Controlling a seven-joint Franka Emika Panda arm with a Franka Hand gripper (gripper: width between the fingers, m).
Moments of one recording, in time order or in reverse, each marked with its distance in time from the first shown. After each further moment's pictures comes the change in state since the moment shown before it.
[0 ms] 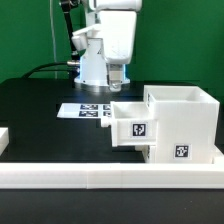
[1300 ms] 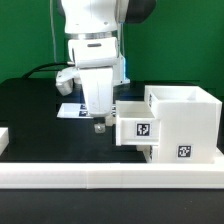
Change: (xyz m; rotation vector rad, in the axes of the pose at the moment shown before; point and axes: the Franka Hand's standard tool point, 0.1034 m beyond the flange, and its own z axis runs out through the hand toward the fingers) arm 0.005 -0.030 0.075 0.114 0.081 -0.004
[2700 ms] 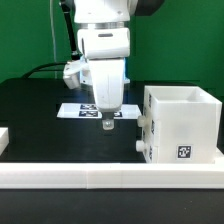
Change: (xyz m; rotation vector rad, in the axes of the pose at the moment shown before) arm 0.010 0.023 -0.012 0.000 -0.018 0.014
